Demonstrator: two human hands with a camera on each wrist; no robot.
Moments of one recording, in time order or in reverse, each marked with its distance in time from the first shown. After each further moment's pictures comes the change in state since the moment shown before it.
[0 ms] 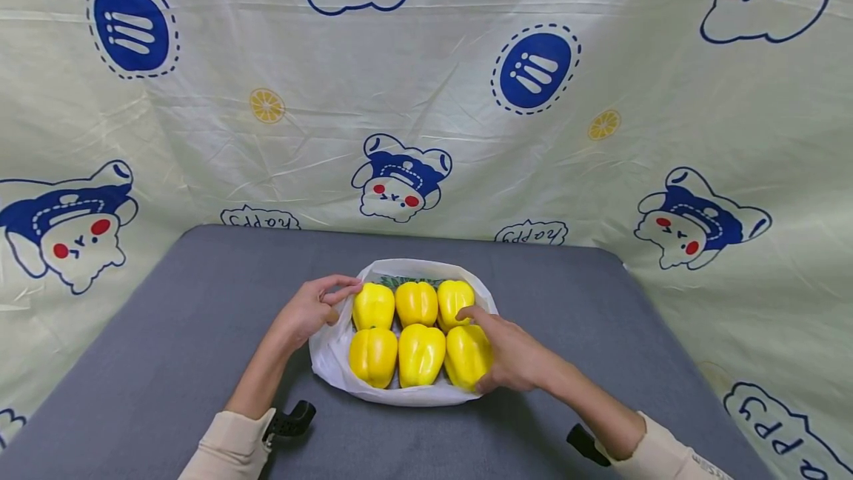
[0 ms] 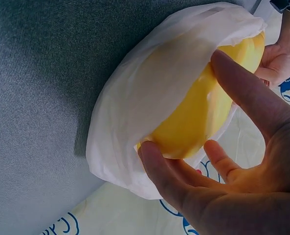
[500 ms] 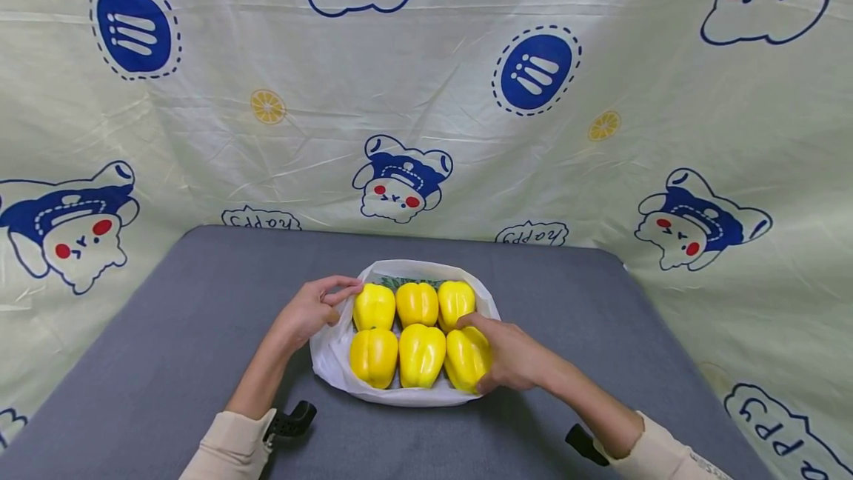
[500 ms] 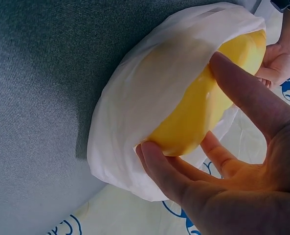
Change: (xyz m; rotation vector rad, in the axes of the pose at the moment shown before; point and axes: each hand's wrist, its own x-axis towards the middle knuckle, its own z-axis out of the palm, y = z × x) left_hand 0.001 -0.001 0.000 -0.014 0.002 -0.003; right_hand 0.002 -0.001 -0.001 0.017 -0.053 0.023
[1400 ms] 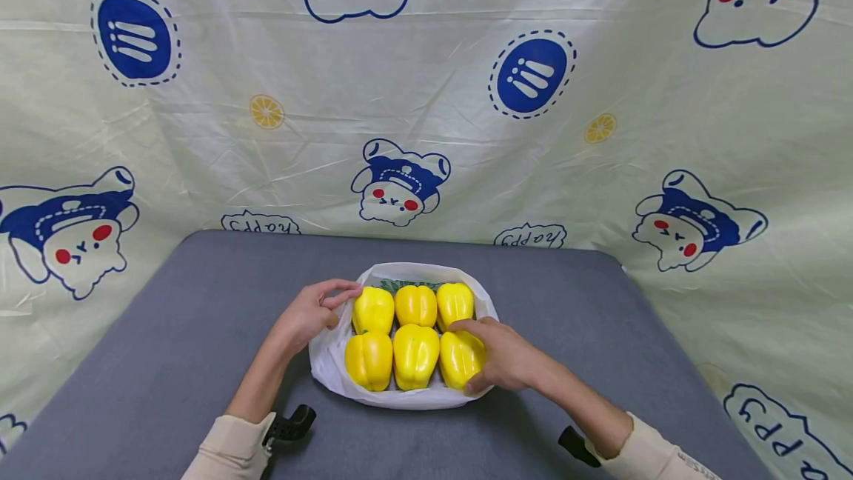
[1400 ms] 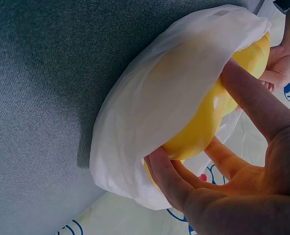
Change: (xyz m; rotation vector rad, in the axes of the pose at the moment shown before) left_hand -0.001 0.000 0.001 -0.004 0.005 0.000; right_hand 0.006 0.002 0.008 -0.008 0.029 0.006
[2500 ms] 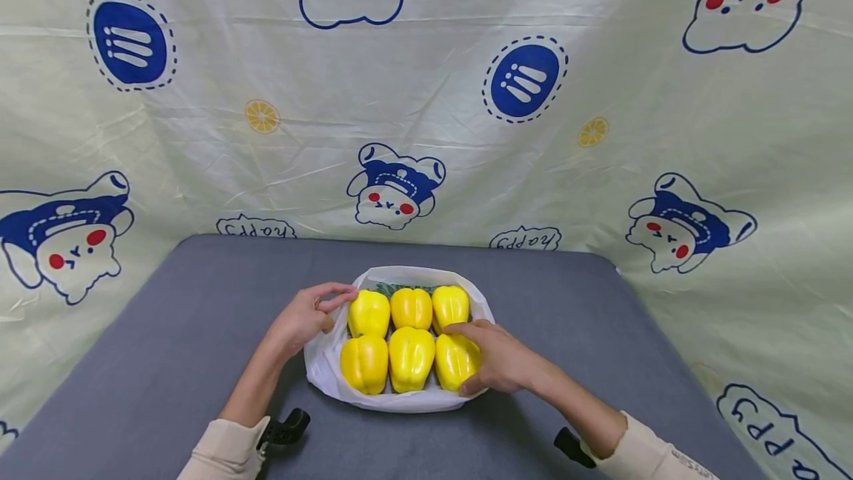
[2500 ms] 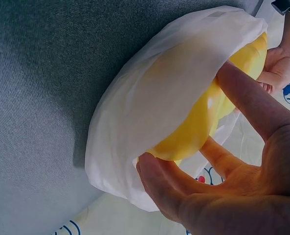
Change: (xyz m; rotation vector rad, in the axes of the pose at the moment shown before) left_hand -0.002 0.000 0.001 0.012 -0.005 0.009; right_hand -0.005 0.000 -0.002 -0.010 -0.008 -0.027
